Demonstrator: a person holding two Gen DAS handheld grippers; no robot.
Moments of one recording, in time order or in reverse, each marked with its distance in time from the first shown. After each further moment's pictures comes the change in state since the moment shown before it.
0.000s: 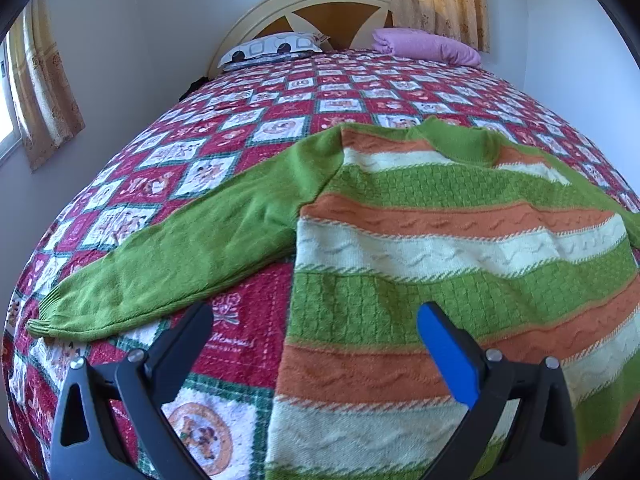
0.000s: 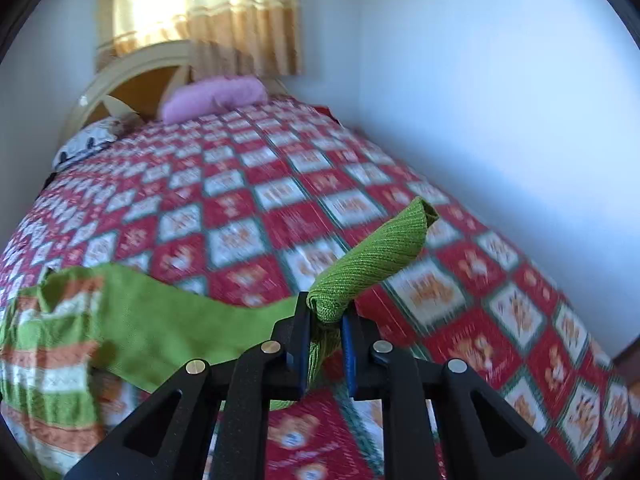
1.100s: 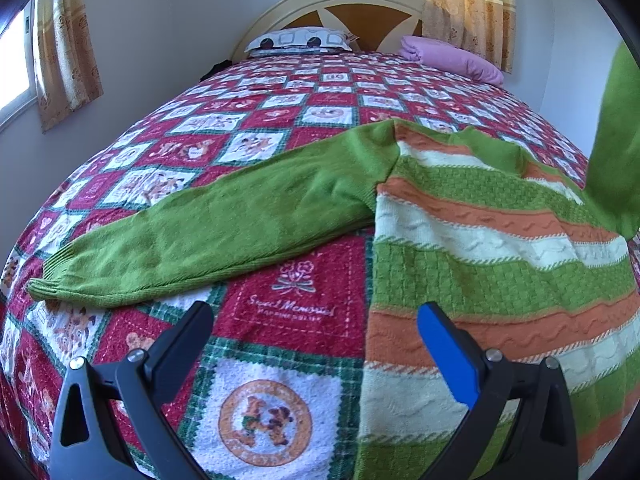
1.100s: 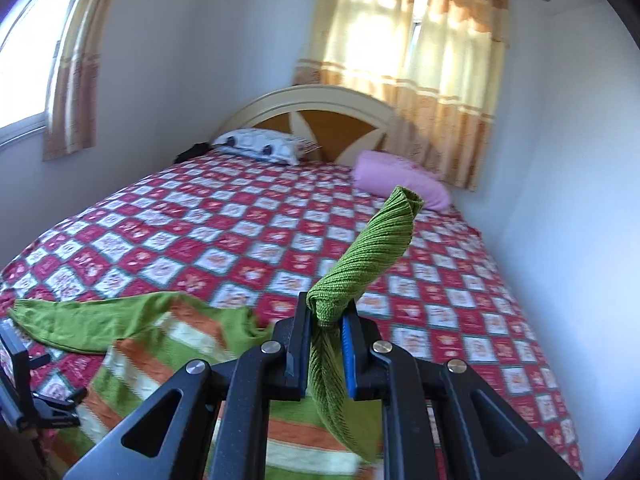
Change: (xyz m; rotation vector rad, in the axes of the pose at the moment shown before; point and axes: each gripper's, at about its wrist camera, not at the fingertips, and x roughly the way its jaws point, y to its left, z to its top) left arm 0.001 0.057 -0.023 -0.113 0.009 -0.019; right arm -0.108 0.322 0.032 -0.464 -0.216 0.371
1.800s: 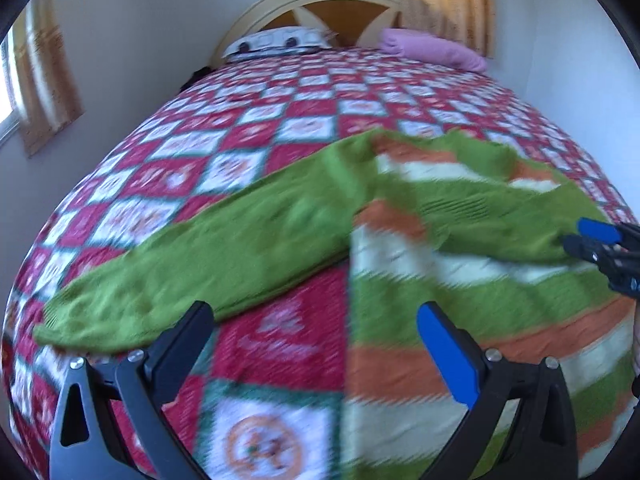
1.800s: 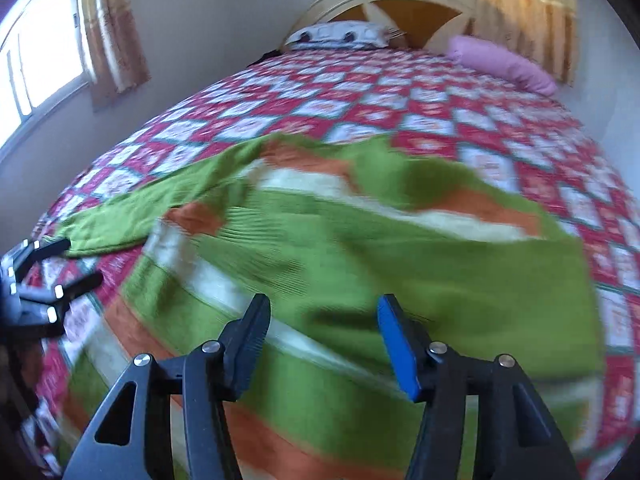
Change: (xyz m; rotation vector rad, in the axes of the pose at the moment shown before) left arm -0.002 -0.022 0.034 0.097 0.010 -0.044; right arm 0.085 0.054 -0.147 0.073 0.308 0.270
